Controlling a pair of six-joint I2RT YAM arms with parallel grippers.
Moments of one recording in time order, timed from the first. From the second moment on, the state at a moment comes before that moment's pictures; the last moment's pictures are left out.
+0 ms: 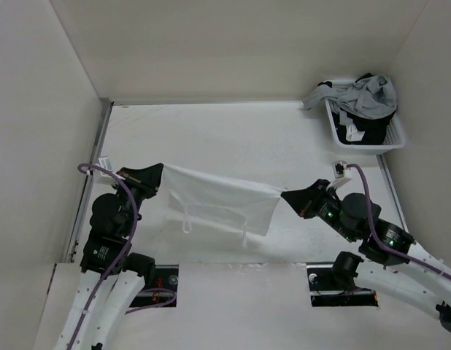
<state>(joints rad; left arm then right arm) -0.28 0.39 0.63 -0.22 -0.11 -0.87 0.93 0.53 0.71 -0.37 0.29 0.85</state>
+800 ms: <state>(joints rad) -0.23 1.36 0.72 0.15 -0.09 -0.88 0.33 1.38 0.81 -0.06 -0.07 0.68</state>
